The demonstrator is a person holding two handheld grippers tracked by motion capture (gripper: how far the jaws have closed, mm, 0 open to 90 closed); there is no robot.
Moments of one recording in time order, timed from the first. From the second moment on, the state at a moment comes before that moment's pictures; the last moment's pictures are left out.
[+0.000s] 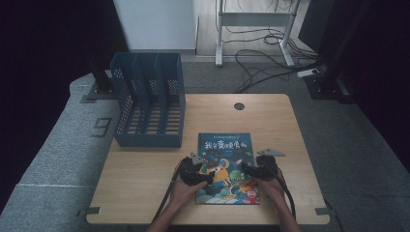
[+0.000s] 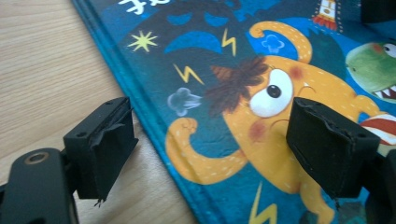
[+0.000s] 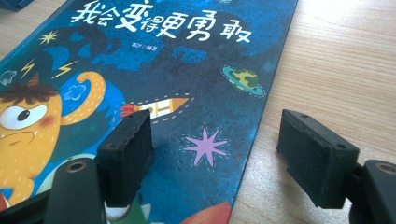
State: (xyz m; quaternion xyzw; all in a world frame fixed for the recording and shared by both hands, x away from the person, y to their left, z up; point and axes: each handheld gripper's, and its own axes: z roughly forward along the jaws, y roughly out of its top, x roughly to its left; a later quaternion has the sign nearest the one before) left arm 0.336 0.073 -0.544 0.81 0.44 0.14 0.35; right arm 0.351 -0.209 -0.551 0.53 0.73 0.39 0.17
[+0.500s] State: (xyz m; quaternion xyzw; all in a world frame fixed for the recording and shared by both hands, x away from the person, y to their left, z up) left arm 0.332 0.069 -0.543 0.81 0.45 0.14 0.35; right arm 0.344 -0.203 -0.547 0.54 0.73 0.38 0.16
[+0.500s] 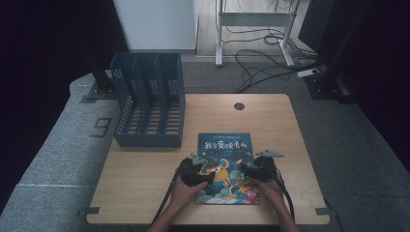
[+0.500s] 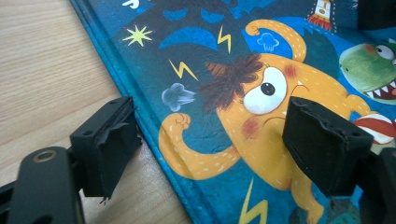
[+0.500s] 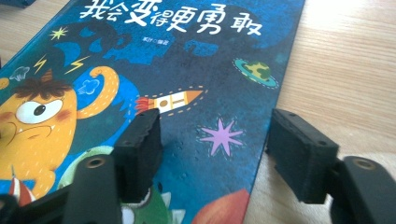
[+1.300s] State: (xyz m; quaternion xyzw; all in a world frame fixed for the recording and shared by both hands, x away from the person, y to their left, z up) left arm 0.316 0.082 -0.545 0.81 0.44 0.12 0.36; right arm 0.346 -0.203 -0.545 0.54 0.73 0.39 0.13
